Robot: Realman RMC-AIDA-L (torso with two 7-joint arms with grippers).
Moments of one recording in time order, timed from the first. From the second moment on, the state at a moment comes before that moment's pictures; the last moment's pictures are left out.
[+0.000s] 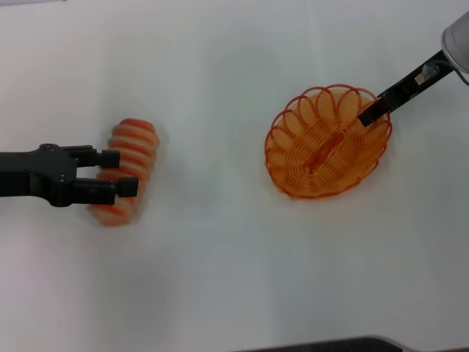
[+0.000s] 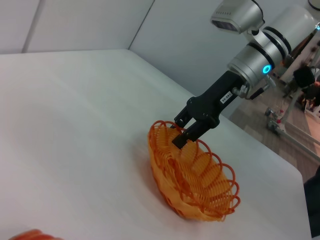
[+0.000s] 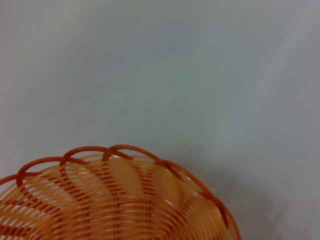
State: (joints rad) left arm -0.56 -2.05 0.49 0.74 2.32 1.83 -1.65; right arm 0.88 1.97 -0.79 -0.62 -2.81 -1.34 2.28
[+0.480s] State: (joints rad) left arm -0.57 -2.06 0.50 0.74 2.32 1.81 -1.64; right arm 0.88 1.97 -0.74 -0.62 -2.78 -1.35 2.27
